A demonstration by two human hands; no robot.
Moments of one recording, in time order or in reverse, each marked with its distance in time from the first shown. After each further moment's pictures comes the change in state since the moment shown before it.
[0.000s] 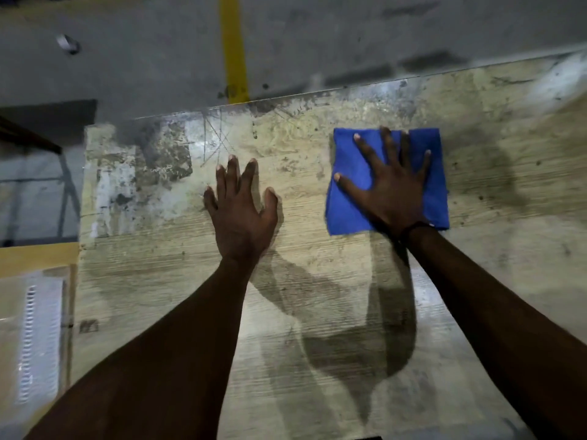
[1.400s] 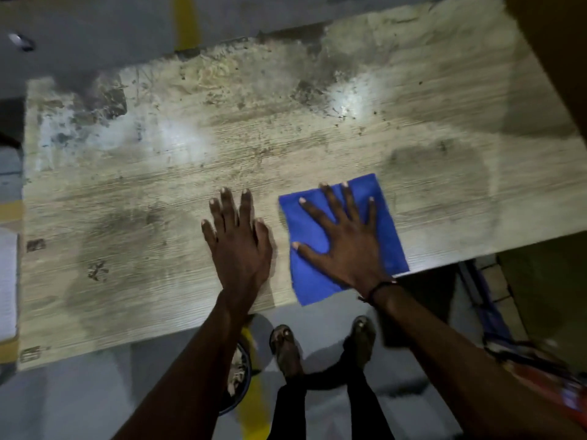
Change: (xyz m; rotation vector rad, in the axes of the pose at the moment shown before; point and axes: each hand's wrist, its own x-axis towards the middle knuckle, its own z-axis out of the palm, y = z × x) left_hand -0.244 0.063 0.000 0.081 -0.095 0.054; right_hand -0.281 0.060 -0.020 -0.049 0.020 -0.174
